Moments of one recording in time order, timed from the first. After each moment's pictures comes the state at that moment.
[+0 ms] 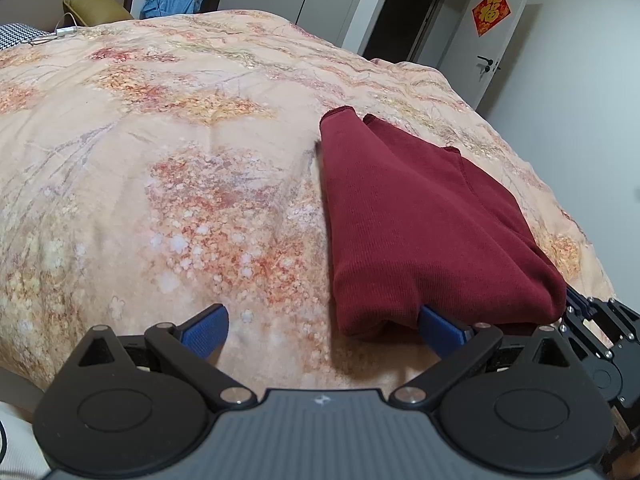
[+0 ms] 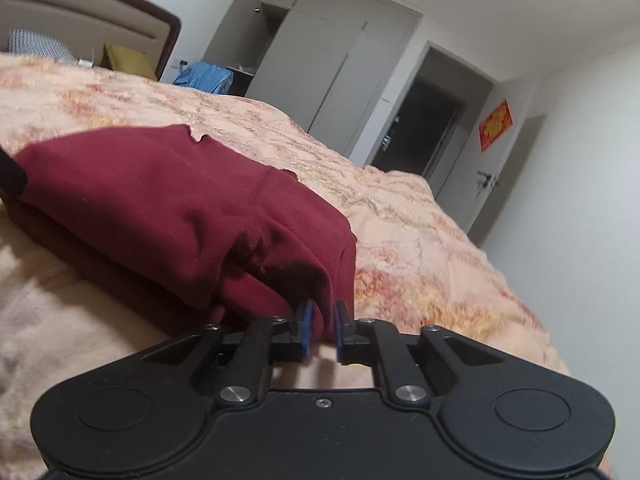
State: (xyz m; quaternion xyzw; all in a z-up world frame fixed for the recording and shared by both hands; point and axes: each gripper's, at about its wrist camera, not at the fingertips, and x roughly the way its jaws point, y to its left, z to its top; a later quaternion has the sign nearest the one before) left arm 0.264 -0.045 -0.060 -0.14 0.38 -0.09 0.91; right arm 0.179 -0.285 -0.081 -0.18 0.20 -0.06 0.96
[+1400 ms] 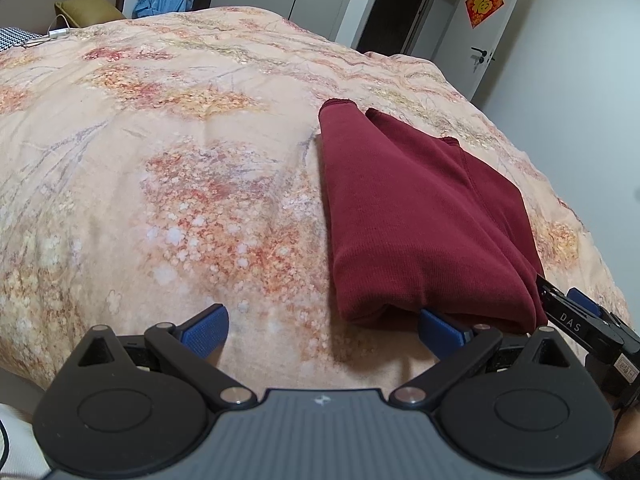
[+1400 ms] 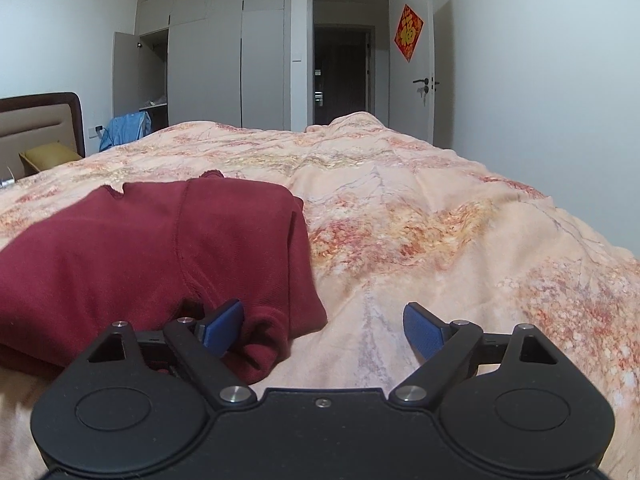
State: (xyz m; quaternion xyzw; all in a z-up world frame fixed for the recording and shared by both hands) left arm 0.261 -0.046 -0.062 -0.12 0.38 -0.10 0.91; right arm 0.203 -0.324 -0.086 0.04 0.22 -0.11 0.97
